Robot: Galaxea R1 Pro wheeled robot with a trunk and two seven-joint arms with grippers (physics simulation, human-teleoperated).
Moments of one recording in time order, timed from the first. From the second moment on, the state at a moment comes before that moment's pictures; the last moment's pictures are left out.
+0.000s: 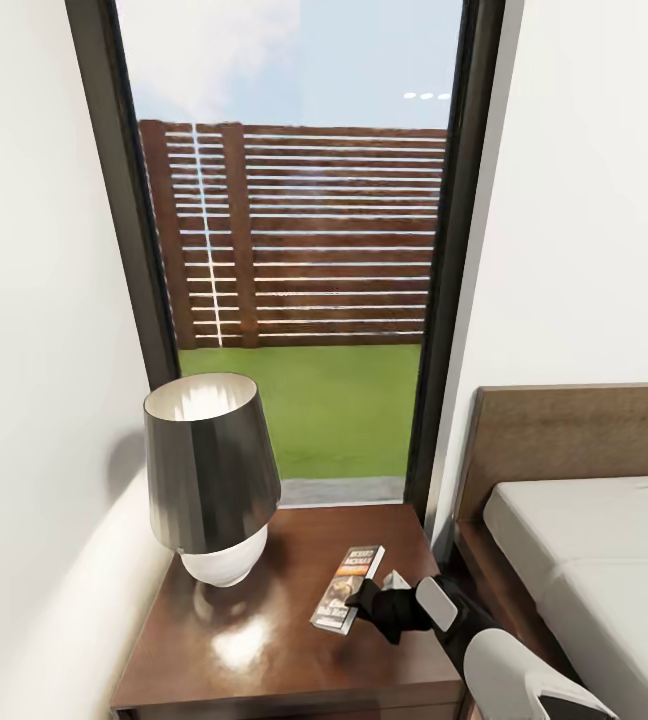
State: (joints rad) left arm -0.20 0.03 -0.93 -0.14 0.65 -0.16 0.10; right arm -0.70 0.13 -0.23 -0.26 -0.47 0.67 0.15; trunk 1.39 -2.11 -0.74
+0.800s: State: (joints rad) left arm -0.20 0.02 -0.93 -0.14 0.65 -0.16 0.10; right arm -0.72 0.12 -0.23 -0.25 -0.48 0.67 0.06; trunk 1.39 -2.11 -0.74
